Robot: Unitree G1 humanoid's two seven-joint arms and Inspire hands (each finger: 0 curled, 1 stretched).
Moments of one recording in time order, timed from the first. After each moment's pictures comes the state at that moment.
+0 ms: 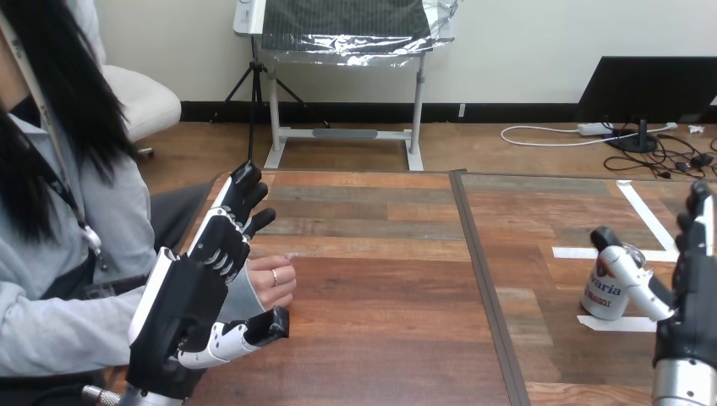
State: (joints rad) left arm -0.04 0.17 0.06 0.65 -0.40 -1.06 -0.64; right arm -0.29 -0.28 -0.27 1.13 -0.08 -0.91 -0.25
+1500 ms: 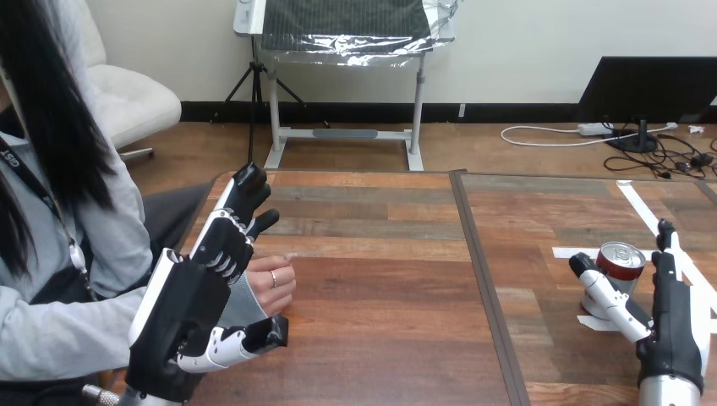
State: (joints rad) left arm -0.04 0.17 0.06 0.65 -0.43 -1.07 -0.70; right arm -0.30 -0.29 -0.21 1.21 -0.12 -0.80 -0.30
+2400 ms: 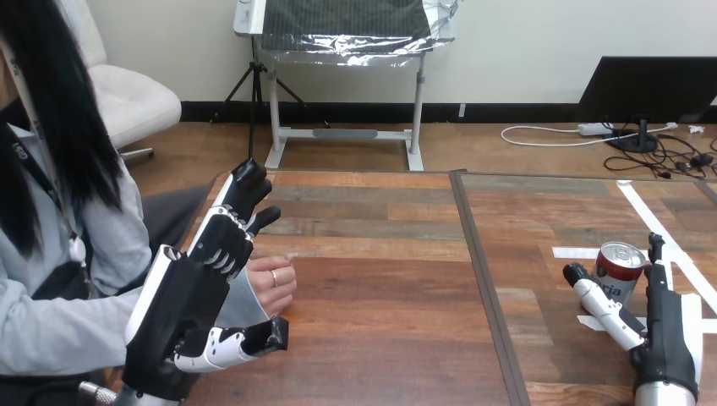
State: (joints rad) left arm -0.04 0.17 0.06 0.62 -0.46 -1.08 -0.73; right arm -0.30 -0.29 -0.19 1.23 -0.13 -0.76 -0.30
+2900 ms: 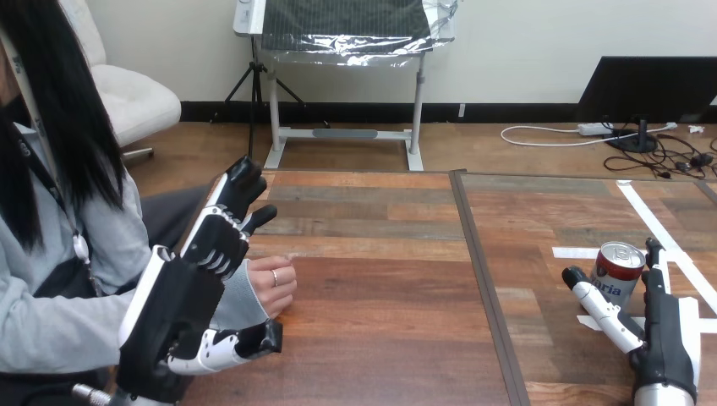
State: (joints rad) left arm -0.02 0.18 0.07 0.60 -0.46 -1.08 -0.74; right arm -0.30 -0.29 -0.19 1.23 -0.13 -0.74 -0.29
